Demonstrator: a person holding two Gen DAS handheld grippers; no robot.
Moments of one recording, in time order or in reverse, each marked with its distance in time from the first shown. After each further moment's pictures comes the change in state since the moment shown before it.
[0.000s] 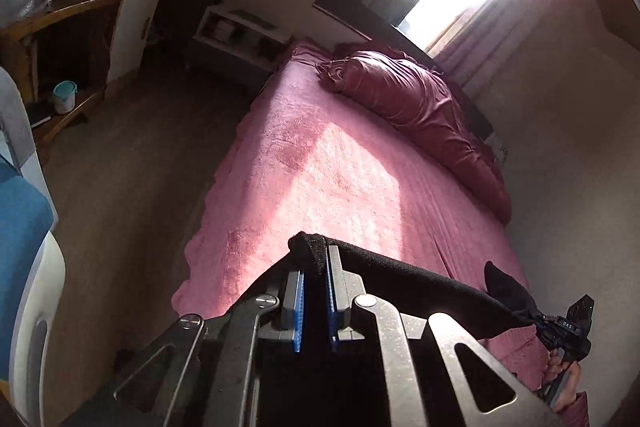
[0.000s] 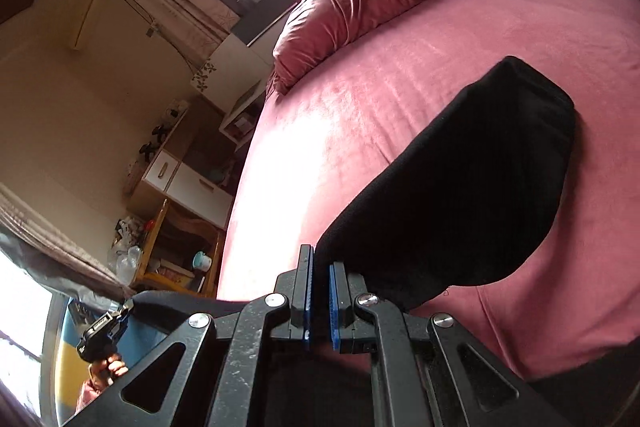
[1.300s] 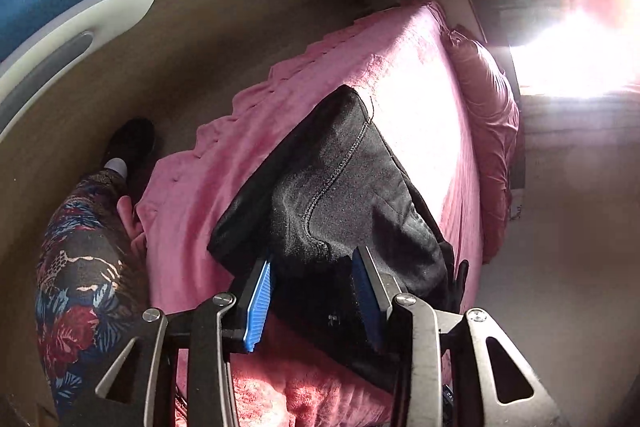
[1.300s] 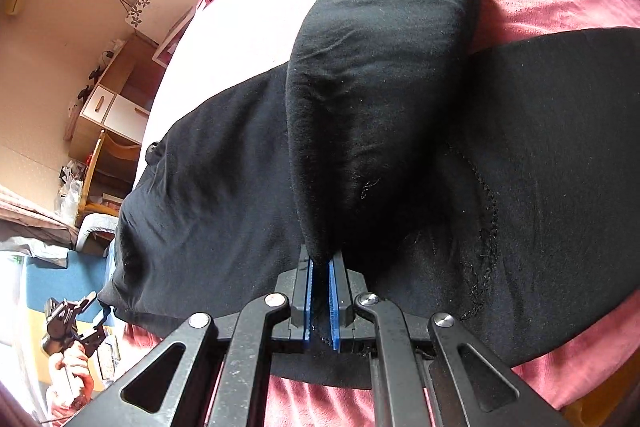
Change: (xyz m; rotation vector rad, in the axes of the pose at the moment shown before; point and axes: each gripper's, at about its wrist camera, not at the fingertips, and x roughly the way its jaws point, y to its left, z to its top) left arm -0.049 0.096 -0.194 -0.600 0.247 0.017; right arm 0.017 -0.067 -0.214 0.074 0.227 -0.225
